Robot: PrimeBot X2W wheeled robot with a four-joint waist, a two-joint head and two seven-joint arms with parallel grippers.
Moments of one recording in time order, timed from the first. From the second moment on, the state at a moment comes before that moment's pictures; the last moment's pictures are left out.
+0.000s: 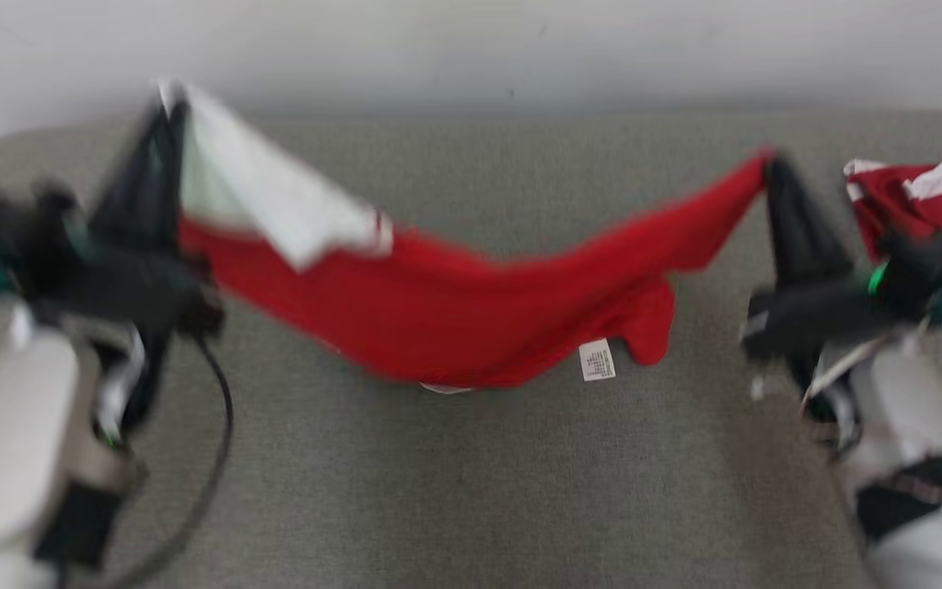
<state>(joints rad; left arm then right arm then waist) -0.61 0.33 -0.23 0.21 -0.42 -0.13 -0.19 -0.51 -0.28 0.15 0.35 0.31 0.13 -0.26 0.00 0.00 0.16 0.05</state>
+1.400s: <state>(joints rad) -2.14 0.40 -0.59 0.95 -0.69 -0.13 -0.18 -1.98 -0.28 0.31 1.04 0.44 0.13 -0.19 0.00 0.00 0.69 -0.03</state>
